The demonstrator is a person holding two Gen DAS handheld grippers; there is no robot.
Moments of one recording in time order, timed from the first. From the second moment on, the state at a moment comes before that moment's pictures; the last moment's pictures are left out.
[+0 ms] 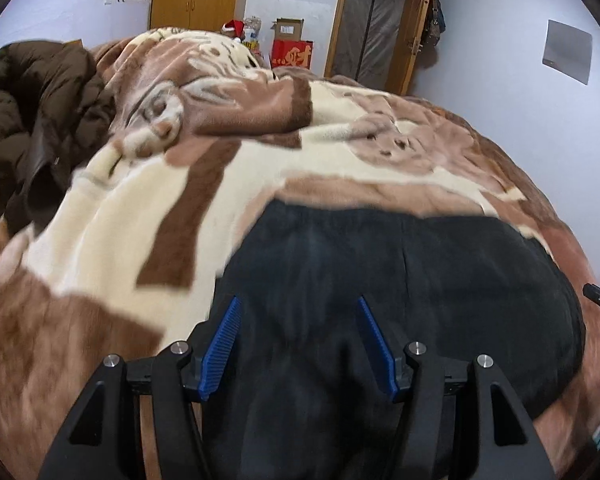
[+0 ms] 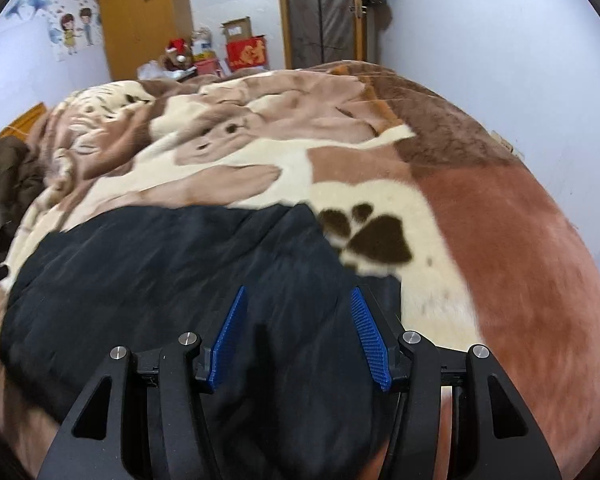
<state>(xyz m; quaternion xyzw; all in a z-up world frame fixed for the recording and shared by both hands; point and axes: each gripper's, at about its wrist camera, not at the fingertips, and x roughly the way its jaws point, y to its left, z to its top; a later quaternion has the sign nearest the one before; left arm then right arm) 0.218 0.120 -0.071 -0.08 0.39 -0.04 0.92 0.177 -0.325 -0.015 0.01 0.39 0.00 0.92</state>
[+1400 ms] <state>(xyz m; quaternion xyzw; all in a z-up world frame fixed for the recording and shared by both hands) 0.222 0.072 -0.072 -0.03 0.42 -0.01 0.91 0.199 -0.292 -0.023 -0.02 0.42 0.02 0.91</state>
